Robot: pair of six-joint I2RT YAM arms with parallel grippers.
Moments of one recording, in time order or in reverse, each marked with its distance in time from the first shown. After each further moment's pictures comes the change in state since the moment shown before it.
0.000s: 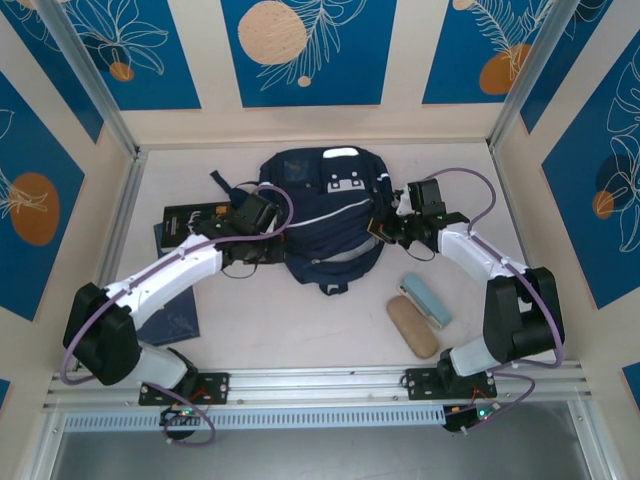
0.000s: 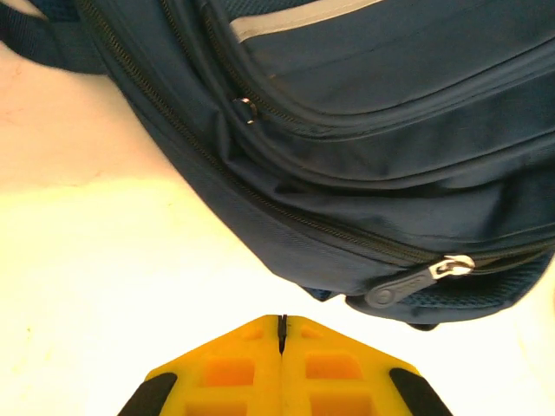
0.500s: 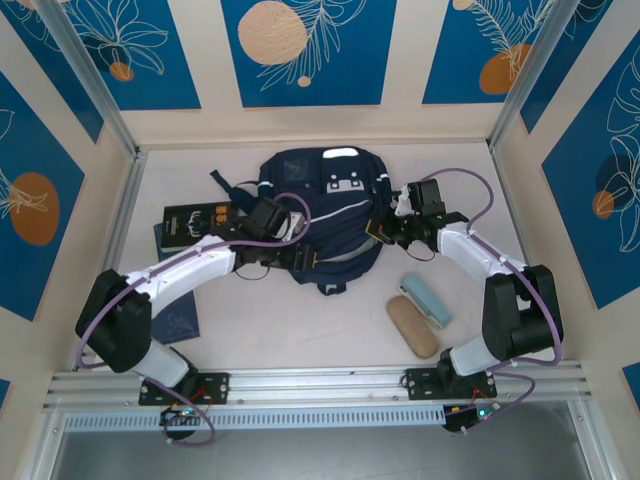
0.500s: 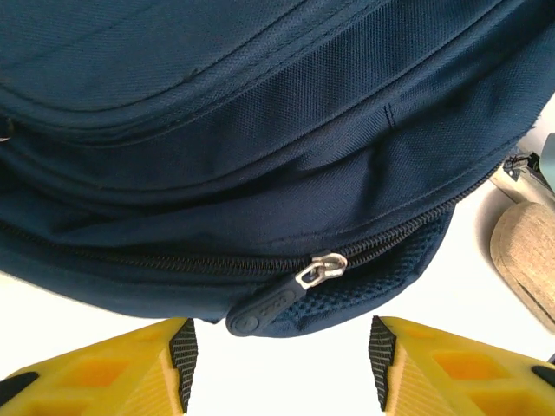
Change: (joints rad) left arm -0.043 0.089 -0.038 0.189 0.222 0.119; right arm -0.004 0.007 0.000 0.003 -0.047 -0.018
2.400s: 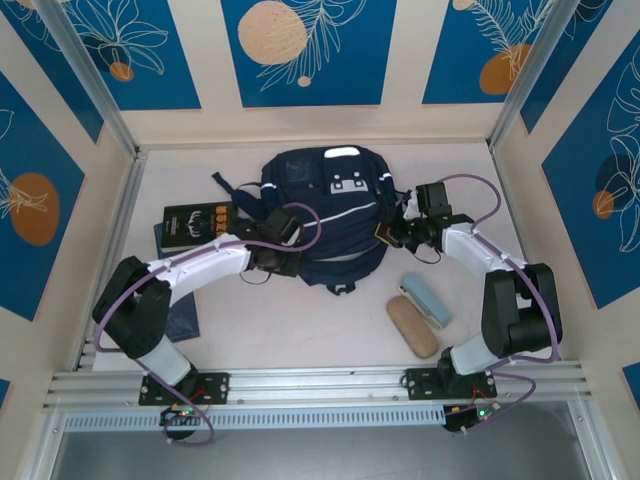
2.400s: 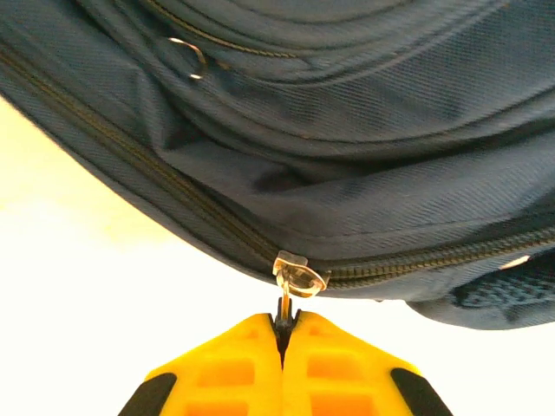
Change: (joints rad) left arm -0.033 0.090 0.026 -0.102 -0.257 0.040; right arm -0.073 0.013 -0.027 -0.023 0.029 -0.004
